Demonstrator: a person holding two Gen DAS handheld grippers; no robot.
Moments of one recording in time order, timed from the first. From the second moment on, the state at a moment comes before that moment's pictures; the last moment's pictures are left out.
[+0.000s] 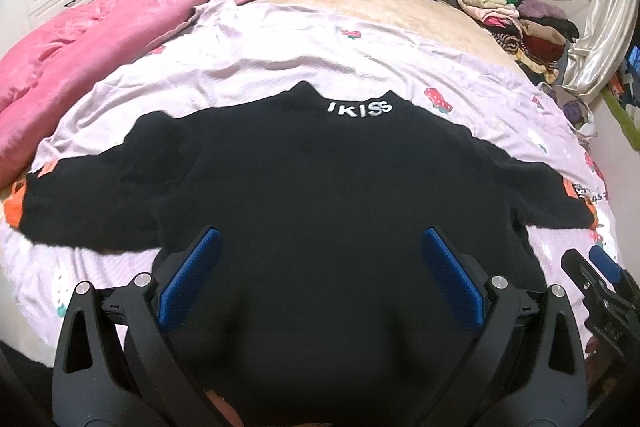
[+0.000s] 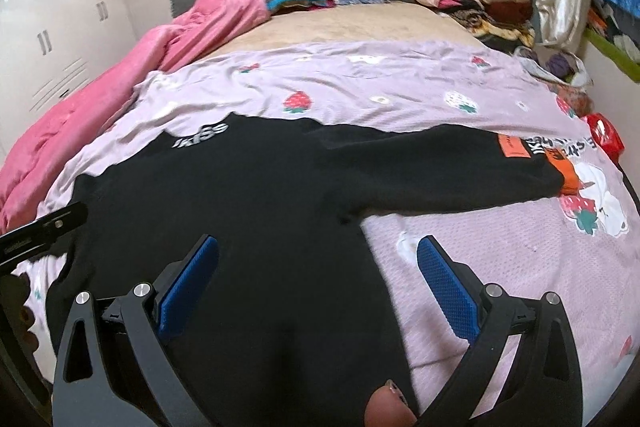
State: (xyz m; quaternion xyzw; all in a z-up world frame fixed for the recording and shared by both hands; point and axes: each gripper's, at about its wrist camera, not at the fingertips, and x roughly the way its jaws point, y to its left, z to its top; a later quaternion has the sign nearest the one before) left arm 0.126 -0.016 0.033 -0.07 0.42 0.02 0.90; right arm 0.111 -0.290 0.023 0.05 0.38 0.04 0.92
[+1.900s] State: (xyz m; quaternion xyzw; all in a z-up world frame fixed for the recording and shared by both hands) left arm 0.263 -0.094 0.009 -0.06 0.46 -0.02 0.88; right arm 0.197 -0.544 0.004 0.32 0.27 -0.09 0.90
